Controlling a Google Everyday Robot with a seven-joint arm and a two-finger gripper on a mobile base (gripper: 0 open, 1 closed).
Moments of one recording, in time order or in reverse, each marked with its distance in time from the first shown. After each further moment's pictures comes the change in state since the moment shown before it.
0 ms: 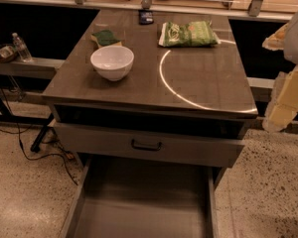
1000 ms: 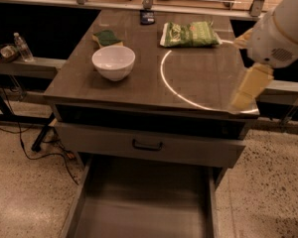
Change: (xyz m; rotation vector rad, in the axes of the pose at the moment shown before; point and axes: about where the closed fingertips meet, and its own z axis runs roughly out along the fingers) arm -0.033 -0.055 0.064 0.012 -0.147 -0.023
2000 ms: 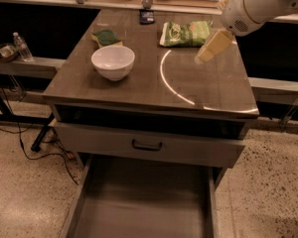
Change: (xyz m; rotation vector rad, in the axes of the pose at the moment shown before) arm -0.053 -0.156 0.048 0.252 -0.269 0.061
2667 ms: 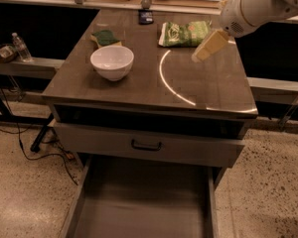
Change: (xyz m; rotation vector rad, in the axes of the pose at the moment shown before) arm 0.000 -0.011 0.014 0.048 -0.025 0.045
